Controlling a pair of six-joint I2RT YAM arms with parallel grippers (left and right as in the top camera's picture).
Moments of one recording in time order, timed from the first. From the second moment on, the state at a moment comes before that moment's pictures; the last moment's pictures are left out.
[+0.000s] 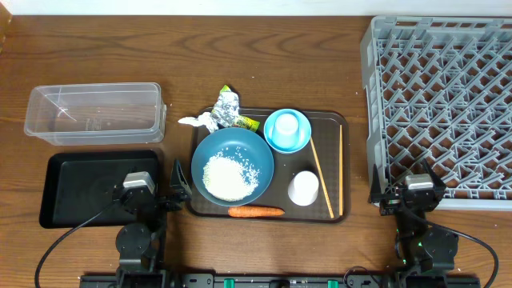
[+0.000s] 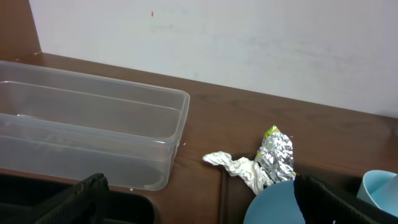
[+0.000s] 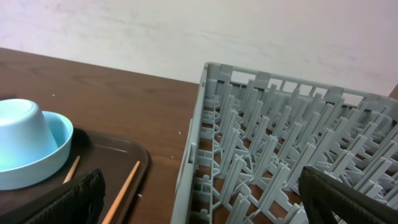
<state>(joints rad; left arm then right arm) -0.02 0.01 0.02 -0.11 -0.08 -0.19 0.00 0.01 0.01 -0.07 -0.06 -0.14</state>
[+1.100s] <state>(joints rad) -0.02 0.08 0.32 -0.43 0.57 -0.71 0.00 0.01 0.01 -0.07 -0.06 -0.14</state>
